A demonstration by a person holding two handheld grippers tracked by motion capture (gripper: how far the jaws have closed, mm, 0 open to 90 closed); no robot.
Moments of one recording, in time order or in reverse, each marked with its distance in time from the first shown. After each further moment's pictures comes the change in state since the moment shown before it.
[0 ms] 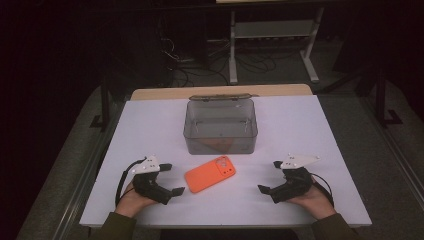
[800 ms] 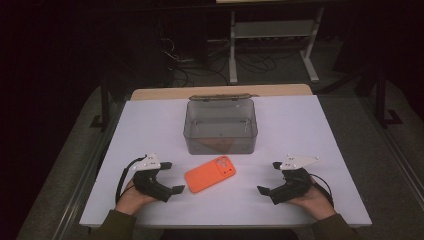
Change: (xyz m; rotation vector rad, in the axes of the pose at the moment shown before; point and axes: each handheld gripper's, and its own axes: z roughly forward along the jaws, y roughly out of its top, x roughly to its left) left arm 0.005 0.005 0.001 0.016 -0.002 -0.012; right arm 0.003 0.000 0.000 -0.001 0.010 -0.004
